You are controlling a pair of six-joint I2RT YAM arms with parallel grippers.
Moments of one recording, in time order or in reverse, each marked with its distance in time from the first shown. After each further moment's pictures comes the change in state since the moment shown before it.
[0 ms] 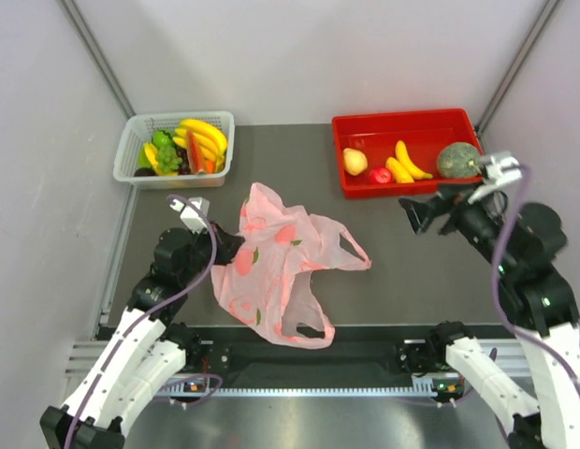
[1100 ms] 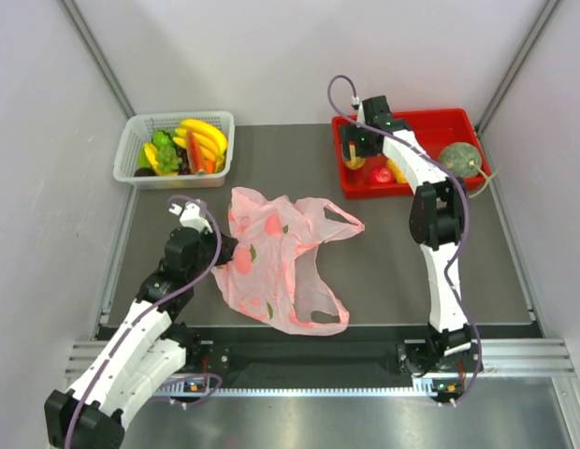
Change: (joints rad) left arm 0.000 0.066 -0.049 0.025 -0.161 -0.055; right arm 0.000 1.661 1.050 -0.149 0.195 -0.135
